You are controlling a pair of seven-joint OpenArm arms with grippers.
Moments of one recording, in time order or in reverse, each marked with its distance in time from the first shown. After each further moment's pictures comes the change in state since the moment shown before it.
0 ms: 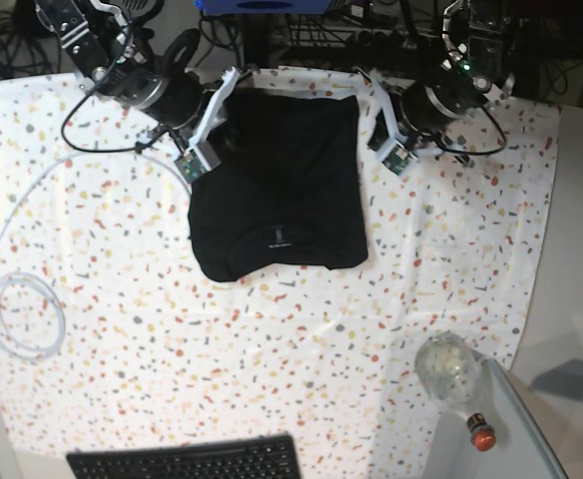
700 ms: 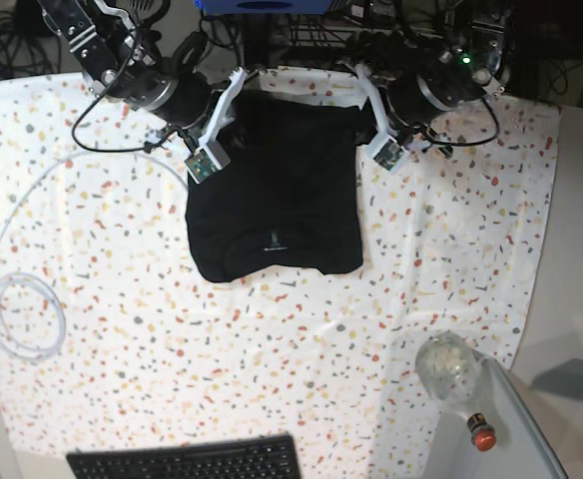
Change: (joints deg) left arm 0.5 0.8 4.1 -1.5 -6.7 0.4 -0.1; right arm 2.4 -0.6 -3.4 -4.1 -0.2 -0.2 -0.4
